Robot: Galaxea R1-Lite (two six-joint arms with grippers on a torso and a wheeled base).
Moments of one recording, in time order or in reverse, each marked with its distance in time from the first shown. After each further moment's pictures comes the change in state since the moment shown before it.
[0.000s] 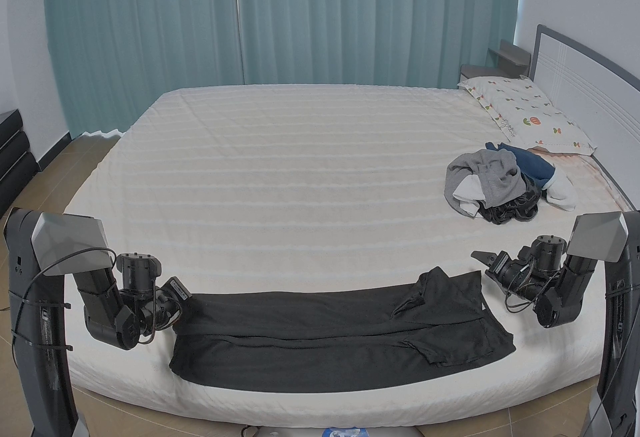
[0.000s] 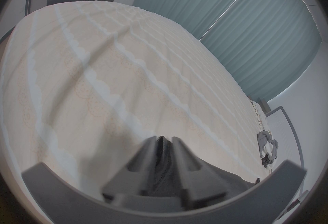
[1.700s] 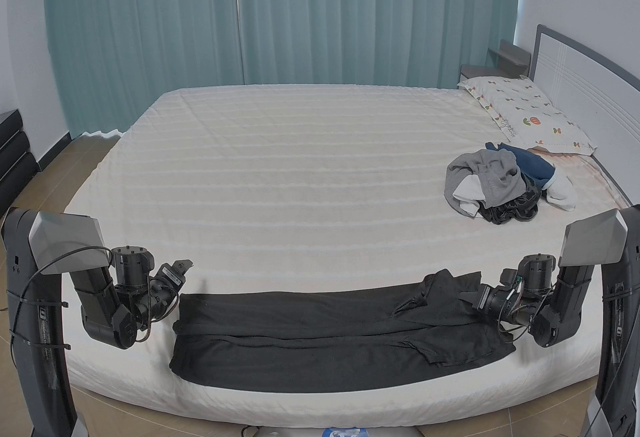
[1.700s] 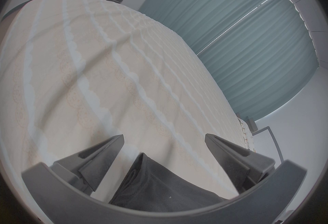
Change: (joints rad) left arm 0.015 -0.007 0.006 -0.123 -0.012 -0.135; right arm 0.109 -0.048 0.197 0.016 0.037 -0.253
